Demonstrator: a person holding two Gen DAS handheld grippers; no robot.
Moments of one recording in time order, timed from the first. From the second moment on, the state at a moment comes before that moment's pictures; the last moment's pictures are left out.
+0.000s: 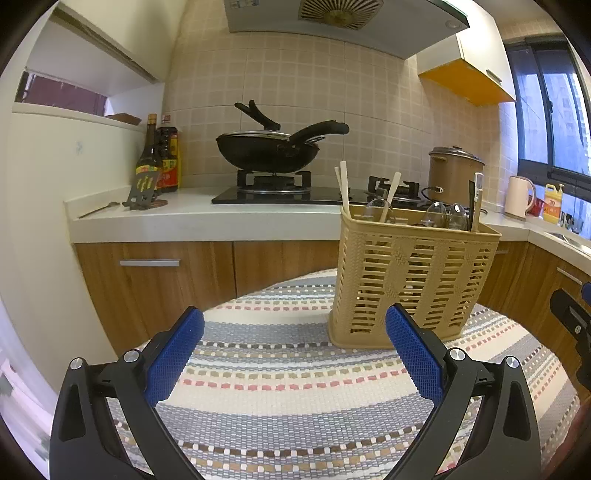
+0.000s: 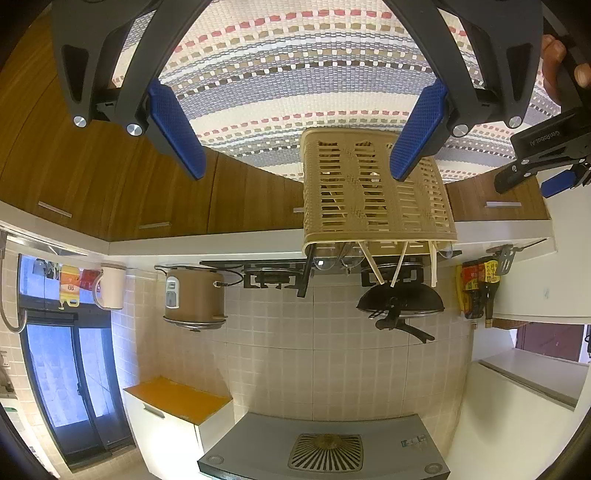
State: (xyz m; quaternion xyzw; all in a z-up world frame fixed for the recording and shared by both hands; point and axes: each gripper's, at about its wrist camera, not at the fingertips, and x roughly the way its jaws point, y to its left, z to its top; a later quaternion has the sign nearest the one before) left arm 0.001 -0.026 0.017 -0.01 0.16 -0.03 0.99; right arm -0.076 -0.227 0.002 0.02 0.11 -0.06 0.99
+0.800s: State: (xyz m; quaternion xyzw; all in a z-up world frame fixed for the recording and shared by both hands) left arm 0.000 -0.028 0.017 -0.01 0.16 -0.03 0.99; right arm -0.074 -0.226 0.001 0.02 0.11 -0.06 0.99
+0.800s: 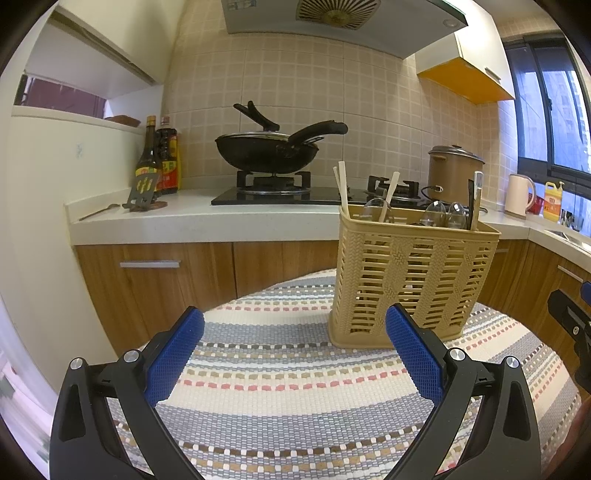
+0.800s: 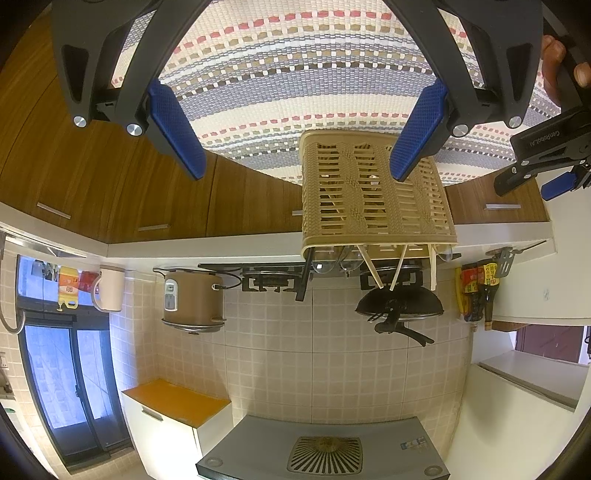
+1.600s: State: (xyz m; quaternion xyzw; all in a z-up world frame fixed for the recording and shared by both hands) left arm 0.001 -0.029 0.017 -0.01 0.16 -0.03 0.99; right arm -0.074 -0.227 0.000 0.02 0.11 -0.05 0.99
